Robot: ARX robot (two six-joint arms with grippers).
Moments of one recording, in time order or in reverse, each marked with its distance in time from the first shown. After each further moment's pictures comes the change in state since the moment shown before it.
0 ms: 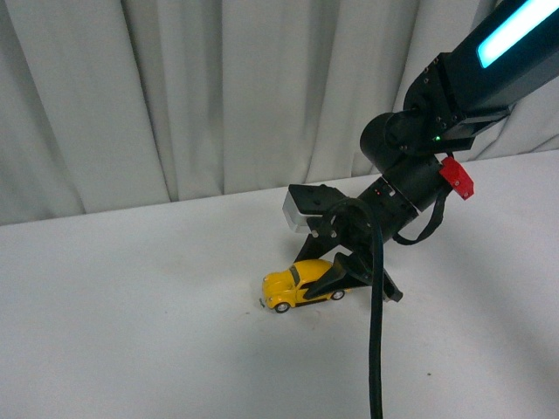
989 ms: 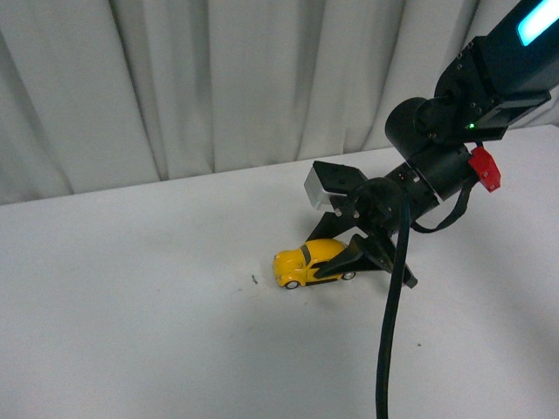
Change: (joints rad) left arm 0.000 0.000 0.000 0.000 0.000 0.000; right arm -0.082 -0.031 -0.139 0.101 -0.052 -0.011
